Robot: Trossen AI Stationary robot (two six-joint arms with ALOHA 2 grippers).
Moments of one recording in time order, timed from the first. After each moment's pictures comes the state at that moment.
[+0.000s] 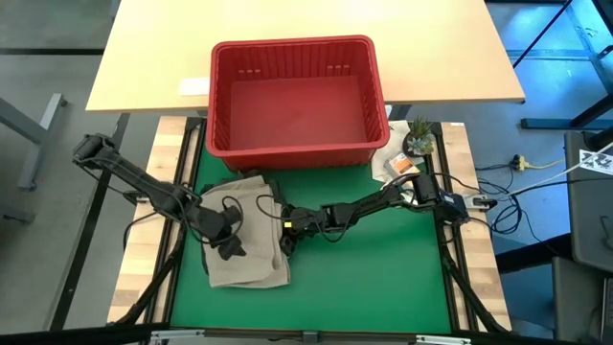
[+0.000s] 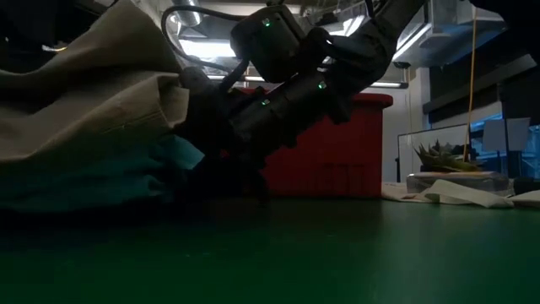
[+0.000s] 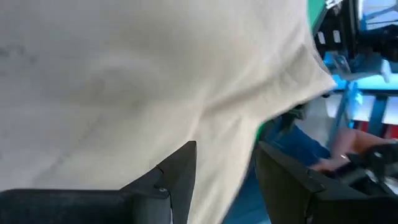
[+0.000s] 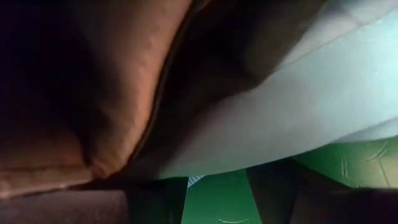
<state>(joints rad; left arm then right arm) -0.47 0.98 0.58 -0.38 0.03 -1.36 0.14 2.25 1.33 0.32 -0.05 0.72</state>
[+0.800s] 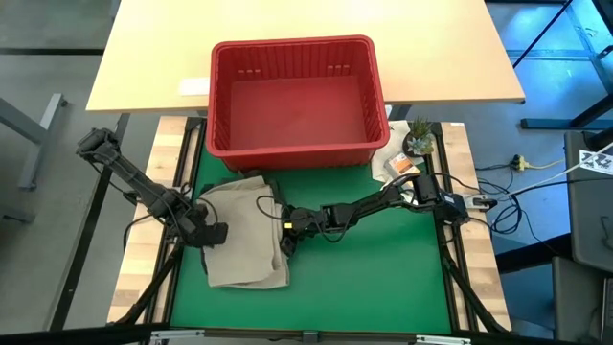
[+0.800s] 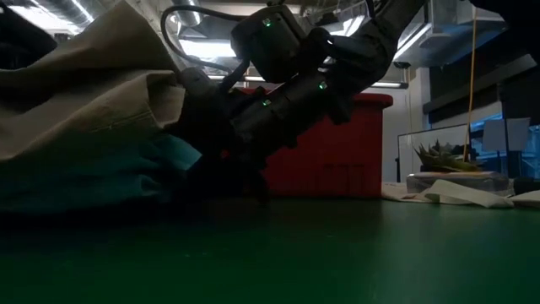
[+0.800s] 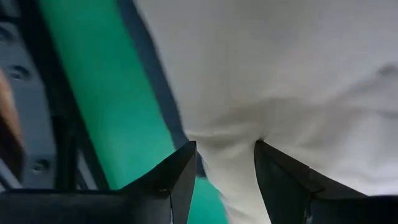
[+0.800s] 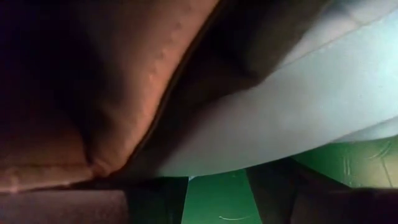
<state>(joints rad) -0.63 0.92 0.59 -0.92 0.07 -2.24 0.14 2.25 1.33 0.32 -0.05 0.70</state>
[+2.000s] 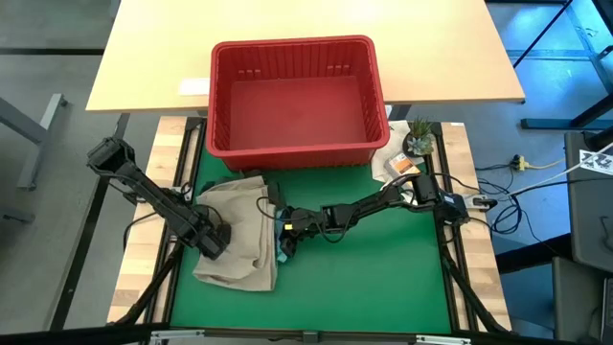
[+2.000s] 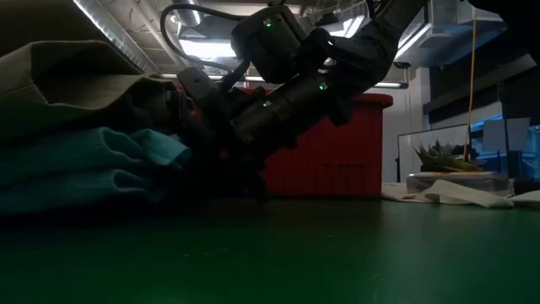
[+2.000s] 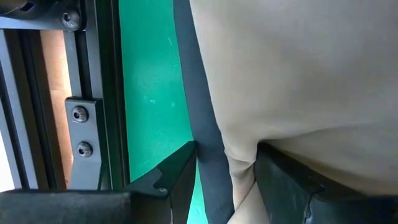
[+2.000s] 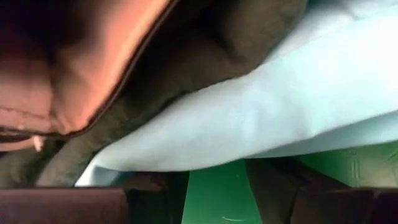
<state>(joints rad) -0.63 1.30 0.59 -1.00 0.02 -2.28 0.14 2.26 1.33 0.34 -0.05 0.67</state>
